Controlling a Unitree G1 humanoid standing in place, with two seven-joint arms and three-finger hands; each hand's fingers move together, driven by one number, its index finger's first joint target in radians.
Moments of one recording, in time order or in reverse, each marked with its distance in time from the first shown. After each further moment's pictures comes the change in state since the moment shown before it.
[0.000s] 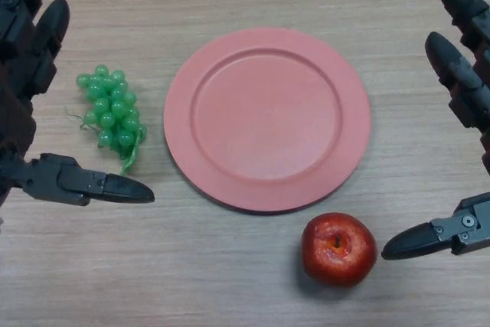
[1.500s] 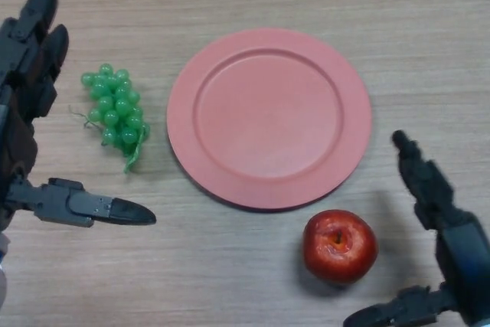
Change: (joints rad) left arm 0.072 -0.041 -0.036 0.067 0.127 -0.144 -0.051; right arm 0.204 0.057 0.218 0.769 -0.405 -0.873 -0.205
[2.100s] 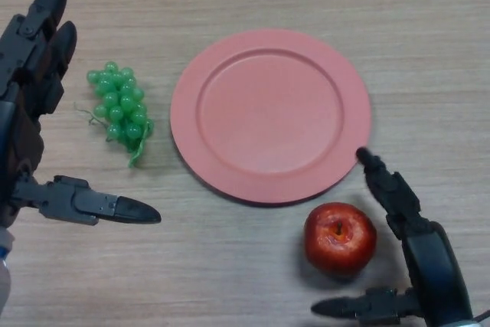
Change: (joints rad) left arm -0.008 0.000 -0.003 0.000 0.000 0.000 0.000; right arm -0.037 0.000 0.121 0.071 0.062 0.100 -0.182
